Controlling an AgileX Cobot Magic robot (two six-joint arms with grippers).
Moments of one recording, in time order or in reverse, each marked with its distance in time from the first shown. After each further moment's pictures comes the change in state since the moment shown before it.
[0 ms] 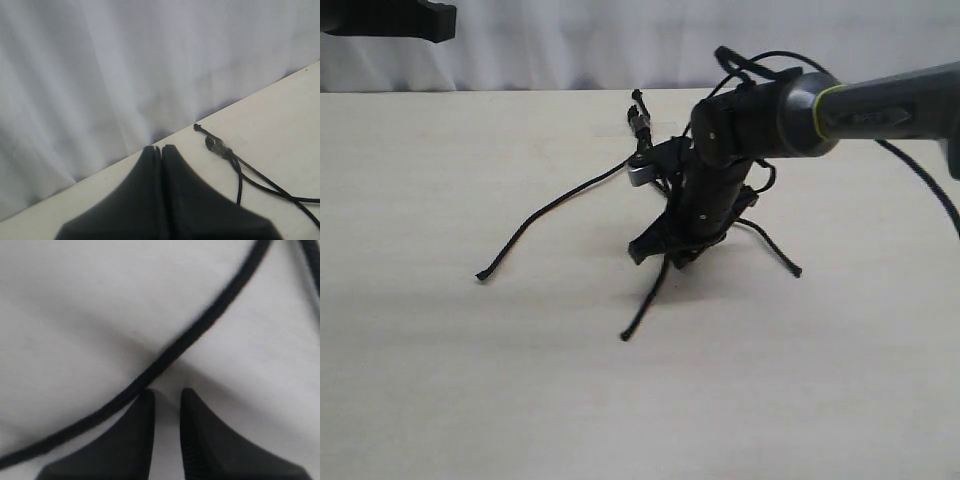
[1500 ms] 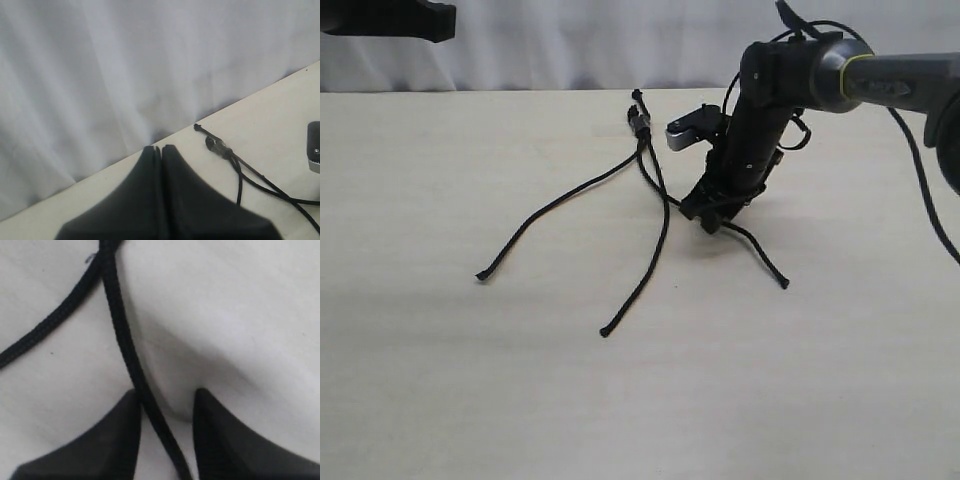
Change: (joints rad) left arm 0.000 0.000 0.000 0.000 0.000 0.000; right arm -0.209 0.161 -0.325 0.092 0.234 -0.387
